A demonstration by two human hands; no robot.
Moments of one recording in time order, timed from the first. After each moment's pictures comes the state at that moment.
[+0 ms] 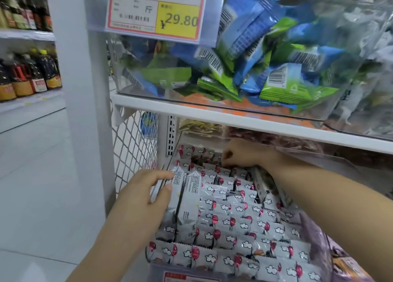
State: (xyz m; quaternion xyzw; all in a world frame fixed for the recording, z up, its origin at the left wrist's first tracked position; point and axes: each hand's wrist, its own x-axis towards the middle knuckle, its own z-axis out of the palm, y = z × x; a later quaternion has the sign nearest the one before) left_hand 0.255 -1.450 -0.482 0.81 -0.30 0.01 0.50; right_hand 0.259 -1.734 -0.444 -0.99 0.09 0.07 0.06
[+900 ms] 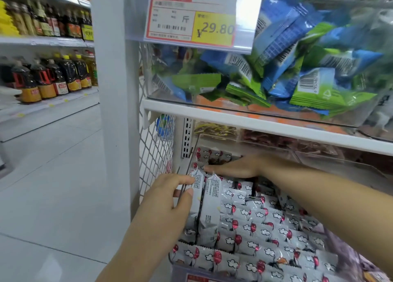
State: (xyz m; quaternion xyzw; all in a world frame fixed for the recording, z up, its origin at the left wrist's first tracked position) left_hand 0.255 -1.447 -0.485 0.80 -0.31 -0.01 0.51; right_hand 0.254 -1.656 -0.422 -0.93 0.15 0.31 0.11
